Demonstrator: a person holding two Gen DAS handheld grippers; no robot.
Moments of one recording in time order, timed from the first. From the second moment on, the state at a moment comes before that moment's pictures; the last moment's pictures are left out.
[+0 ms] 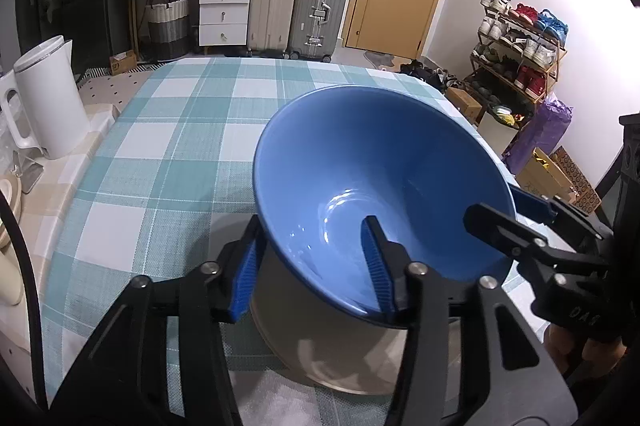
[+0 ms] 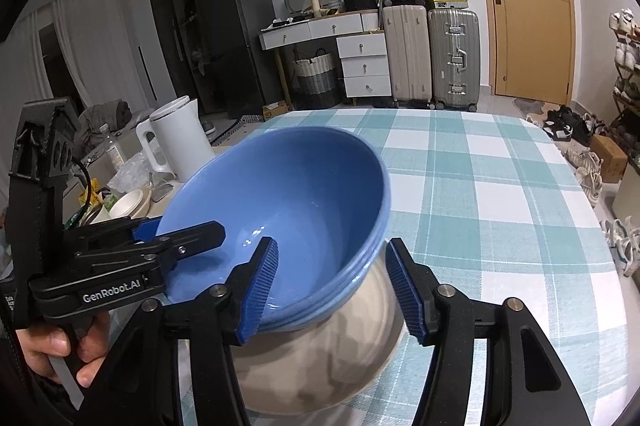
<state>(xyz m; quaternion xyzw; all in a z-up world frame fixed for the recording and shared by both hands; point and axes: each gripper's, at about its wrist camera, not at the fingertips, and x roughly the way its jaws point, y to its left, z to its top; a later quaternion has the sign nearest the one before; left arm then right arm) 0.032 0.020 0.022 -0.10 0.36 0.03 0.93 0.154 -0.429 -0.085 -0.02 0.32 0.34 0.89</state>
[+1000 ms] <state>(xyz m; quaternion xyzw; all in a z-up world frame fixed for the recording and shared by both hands) -0.002 0.020 0.040 -0.05 0.31 0.04 0.95 0.152 -0.432 -0.079 -0.03 0.30 0.35 0.89</state>
